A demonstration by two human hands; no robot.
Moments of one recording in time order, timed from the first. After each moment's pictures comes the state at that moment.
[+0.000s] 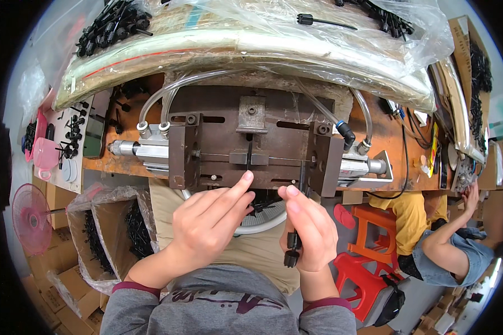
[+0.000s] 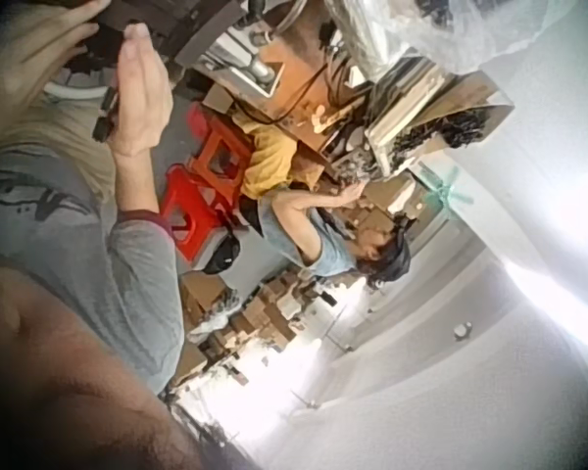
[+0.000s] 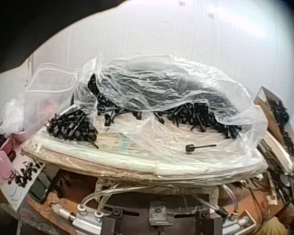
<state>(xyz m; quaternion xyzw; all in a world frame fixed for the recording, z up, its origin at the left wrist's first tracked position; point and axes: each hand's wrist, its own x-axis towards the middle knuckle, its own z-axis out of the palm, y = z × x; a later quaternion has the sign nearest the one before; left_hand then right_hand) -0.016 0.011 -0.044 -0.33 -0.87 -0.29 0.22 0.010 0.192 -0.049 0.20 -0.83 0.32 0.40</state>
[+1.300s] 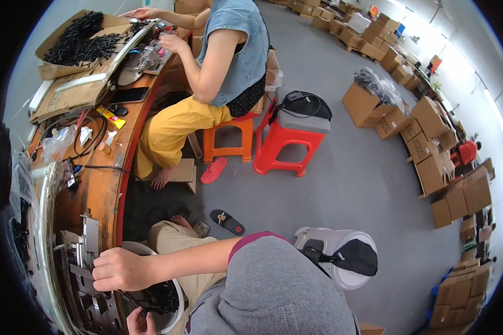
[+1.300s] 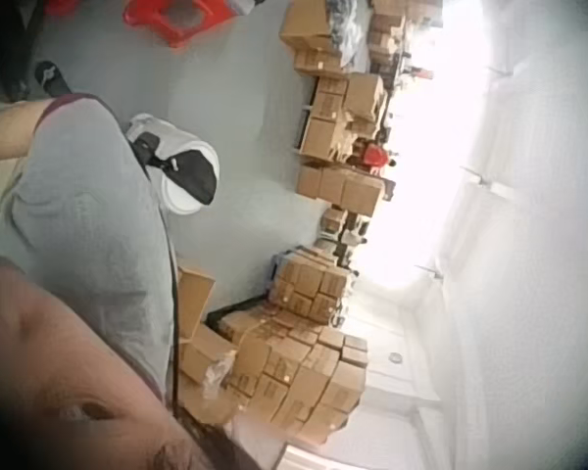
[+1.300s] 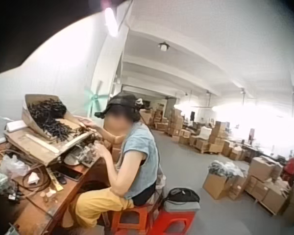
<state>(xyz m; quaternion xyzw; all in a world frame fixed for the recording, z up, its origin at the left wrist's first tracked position) 0.022 0.016 -0.034 -0.42 -0.81 -0.39 -0.10 0.064 0.236 -0.031 0.13 -0.75 0.23 0.61</state>
